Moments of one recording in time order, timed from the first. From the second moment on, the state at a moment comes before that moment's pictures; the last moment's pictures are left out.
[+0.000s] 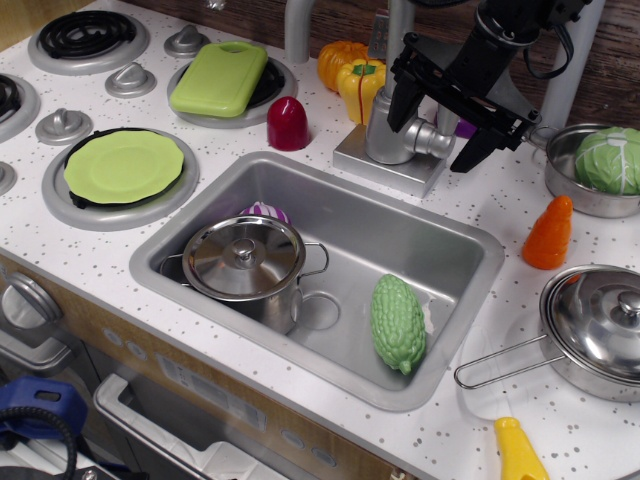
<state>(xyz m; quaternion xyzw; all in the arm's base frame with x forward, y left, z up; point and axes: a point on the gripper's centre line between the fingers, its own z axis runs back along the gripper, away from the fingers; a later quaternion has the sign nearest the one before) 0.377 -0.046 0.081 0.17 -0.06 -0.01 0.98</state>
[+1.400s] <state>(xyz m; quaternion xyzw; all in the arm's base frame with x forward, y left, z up) 0.426 -0.035 0.088 0.16 -0.15 -0.01 0.98</state>
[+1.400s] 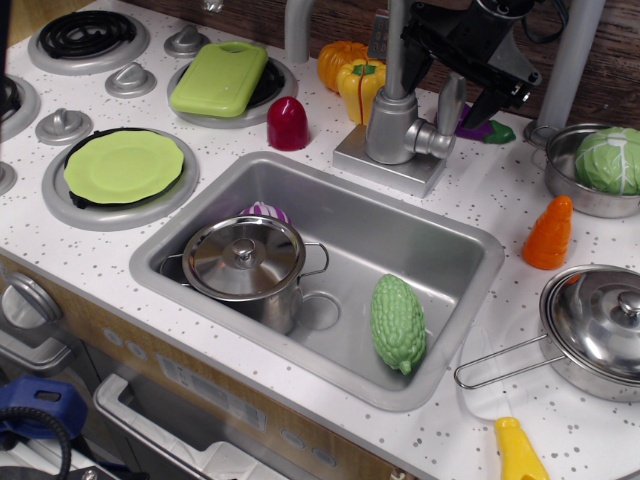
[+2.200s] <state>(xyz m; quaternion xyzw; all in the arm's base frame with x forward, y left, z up) 0.438 -0.039 0.084 0.14 -0.15 0.01 0.98</state>
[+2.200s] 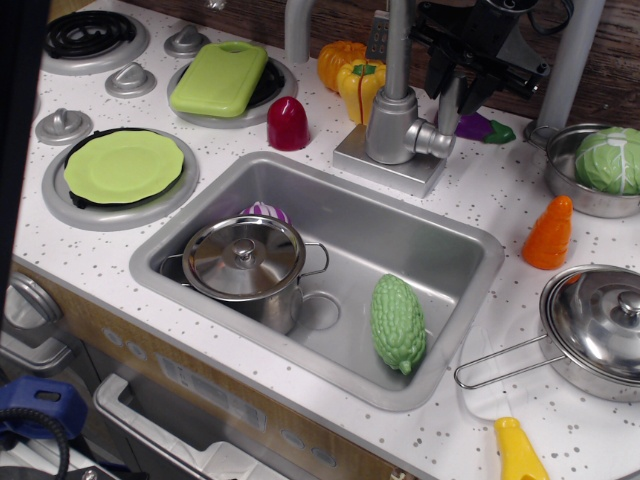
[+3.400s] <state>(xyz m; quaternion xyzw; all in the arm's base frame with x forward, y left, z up) 0.364 -0.039 0.031 0.05 -0.08 0.11 0.99</state>
